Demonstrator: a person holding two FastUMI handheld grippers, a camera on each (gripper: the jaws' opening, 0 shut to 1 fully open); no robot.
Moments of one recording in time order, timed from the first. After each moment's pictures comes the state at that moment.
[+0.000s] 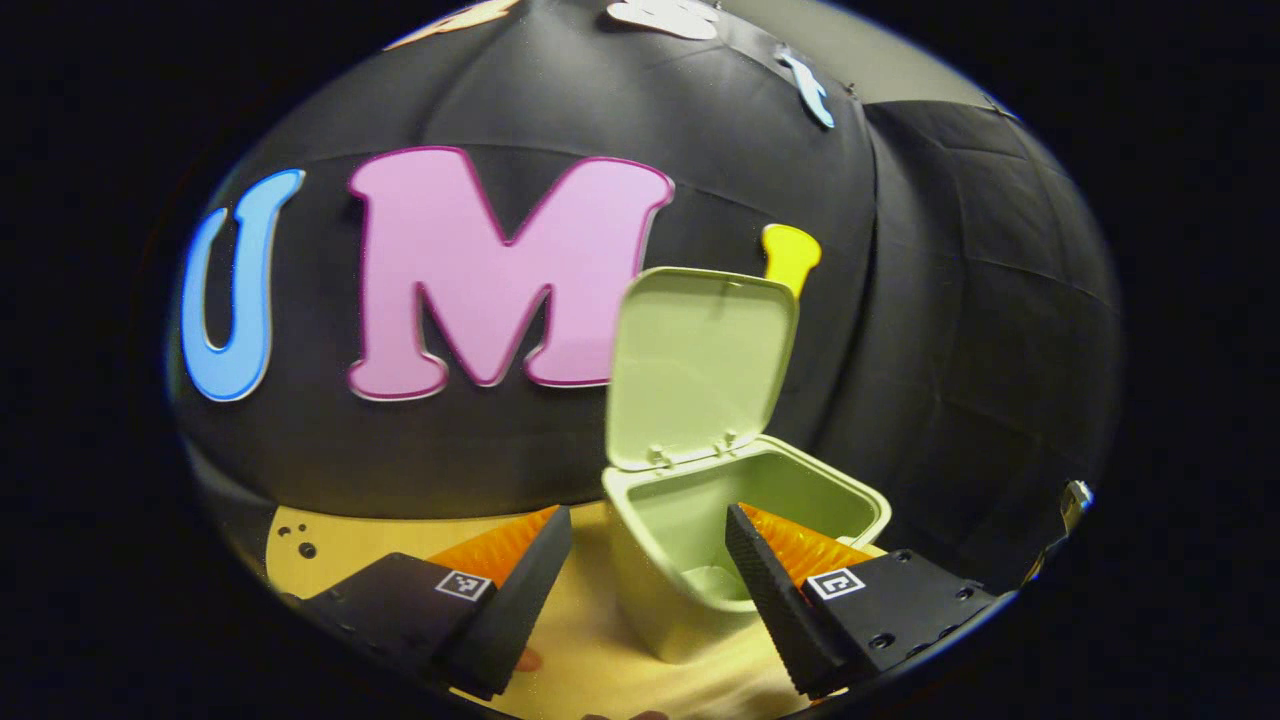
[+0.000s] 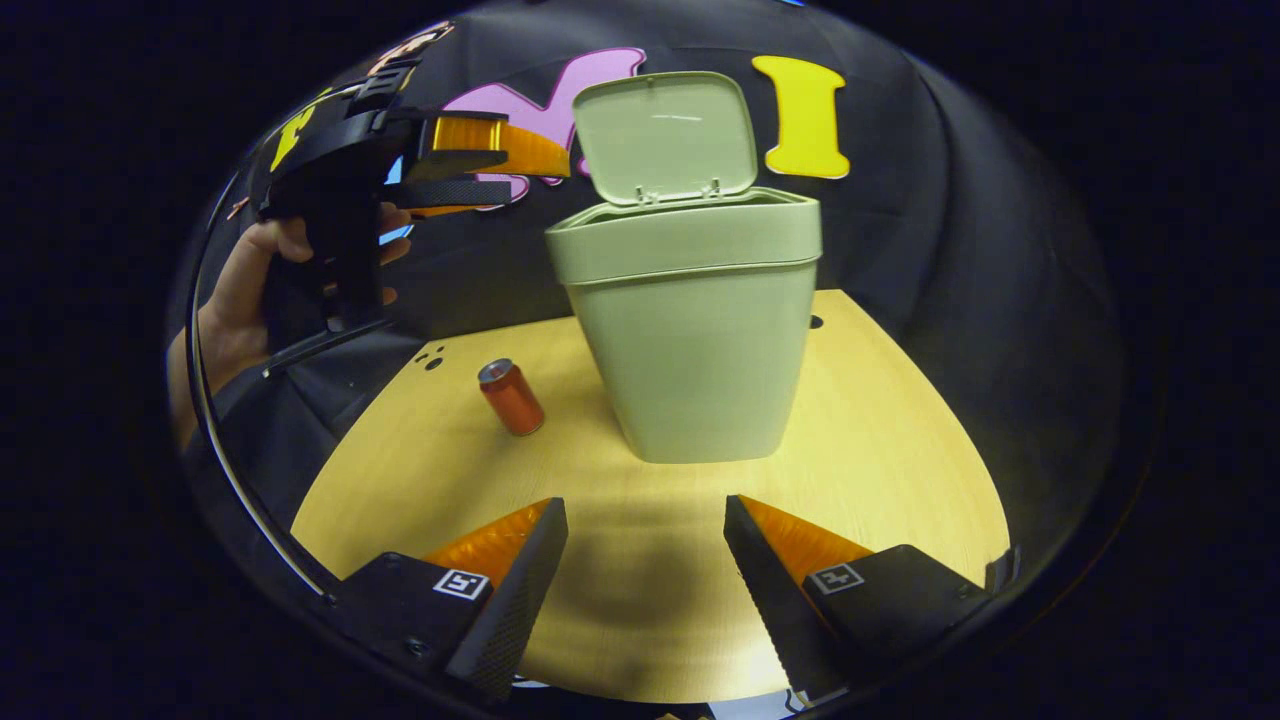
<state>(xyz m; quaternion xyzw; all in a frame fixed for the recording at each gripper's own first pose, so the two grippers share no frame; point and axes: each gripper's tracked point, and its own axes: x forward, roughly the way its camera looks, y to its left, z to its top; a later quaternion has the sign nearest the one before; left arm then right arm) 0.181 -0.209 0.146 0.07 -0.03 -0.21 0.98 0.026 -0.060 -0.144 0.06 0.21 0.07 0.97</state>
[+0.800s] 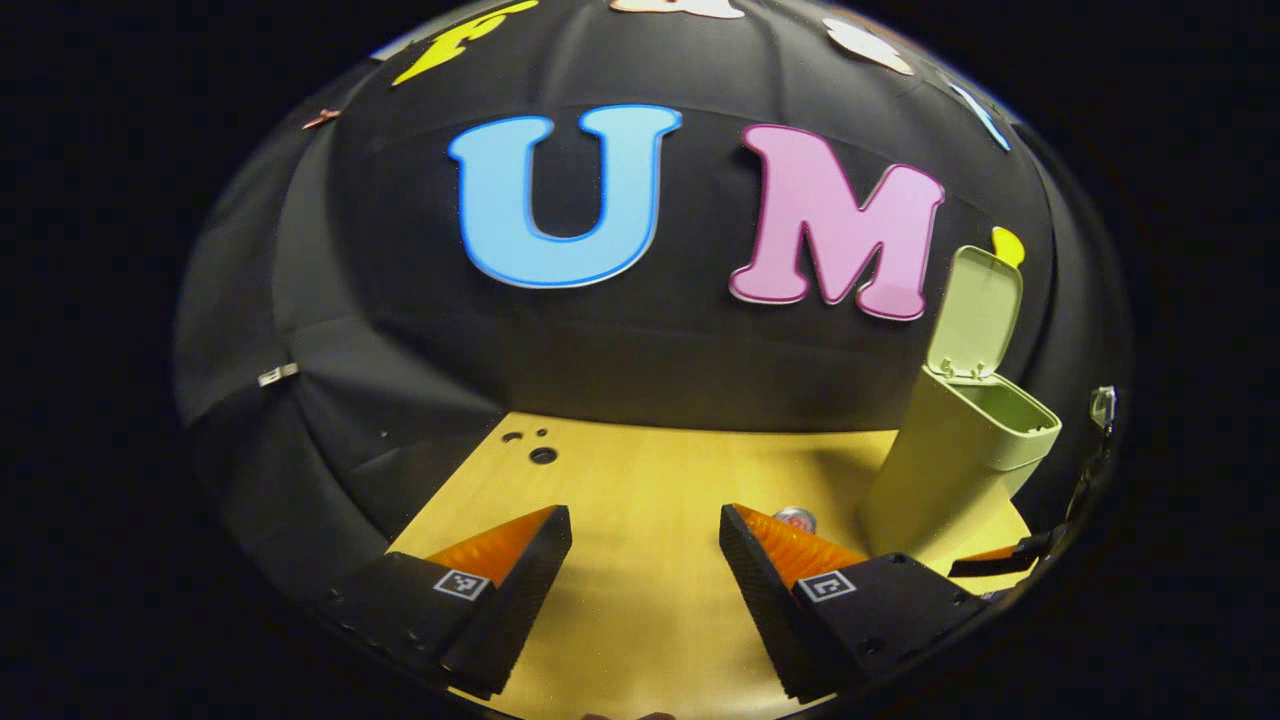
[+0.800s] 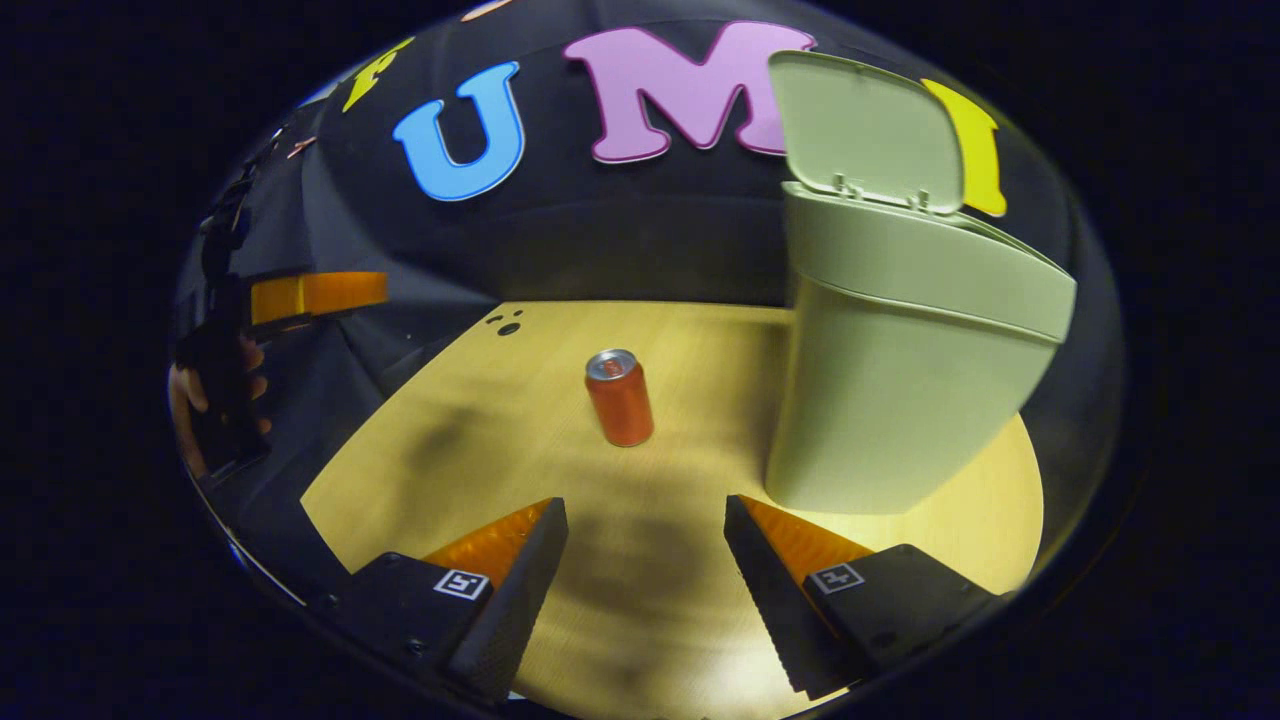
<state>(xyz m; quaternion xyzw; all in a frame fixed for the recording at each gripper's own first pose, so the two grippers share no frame) 0.097 0.102 0.049 -0.02 0.03 0.05 1.00 0.100 0.077 -0.147 -0.01 0.22 0.17 0.96</state>
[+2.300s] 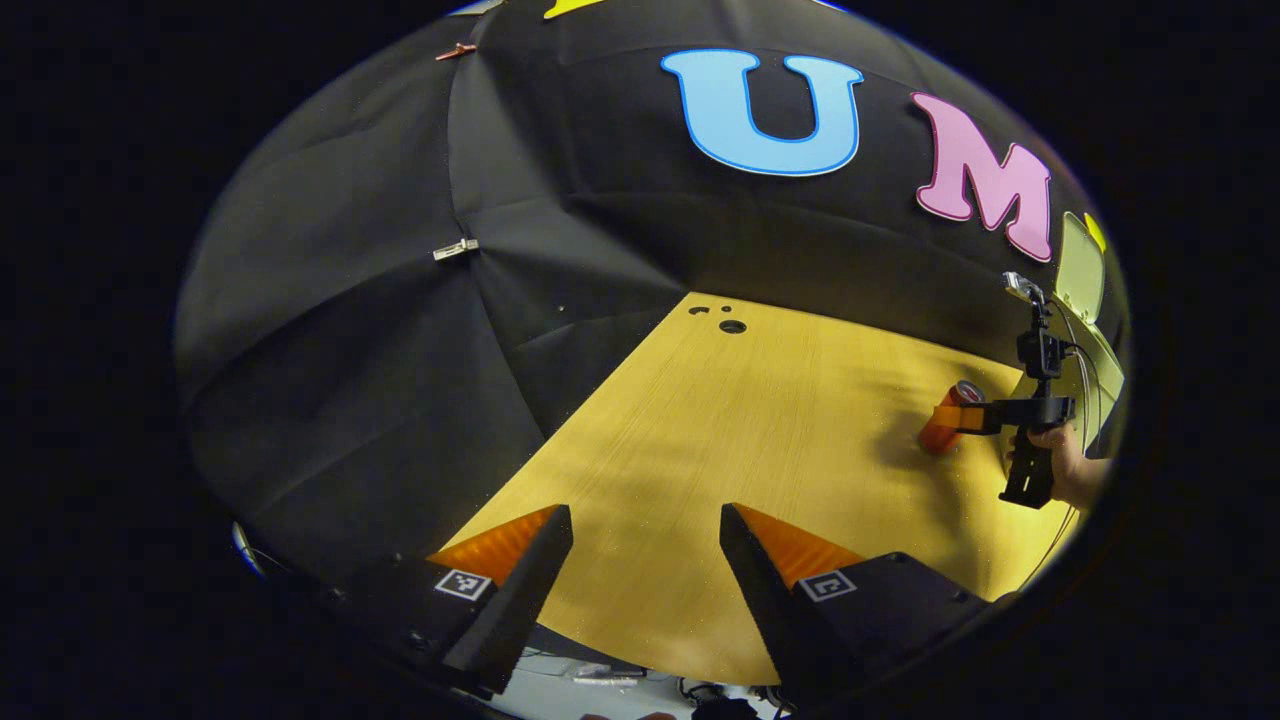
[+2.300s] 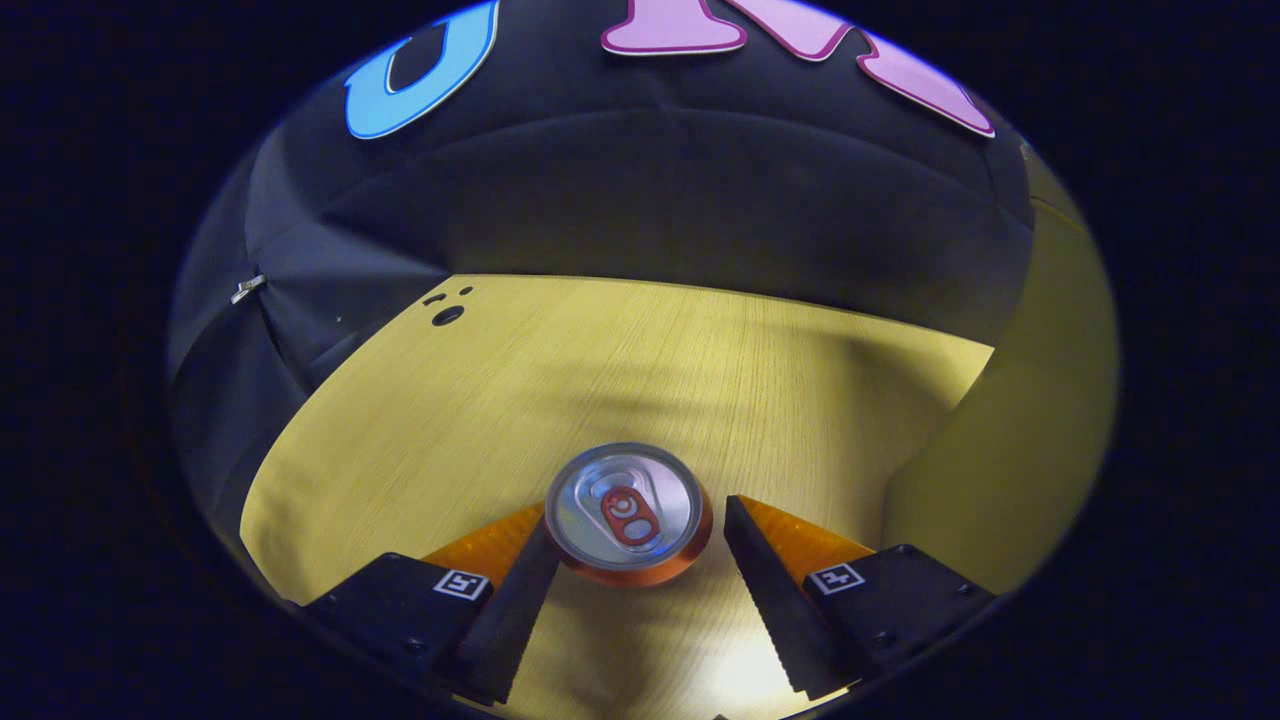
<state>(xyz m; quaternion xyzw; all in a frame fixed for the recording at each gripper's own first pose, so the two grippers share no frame) -0.031 0.235 -0.081 -0.07 0.15 0.22 0.96 0.290 0.157 -0.209 -0.04 0.27 0.14 0.95</state>
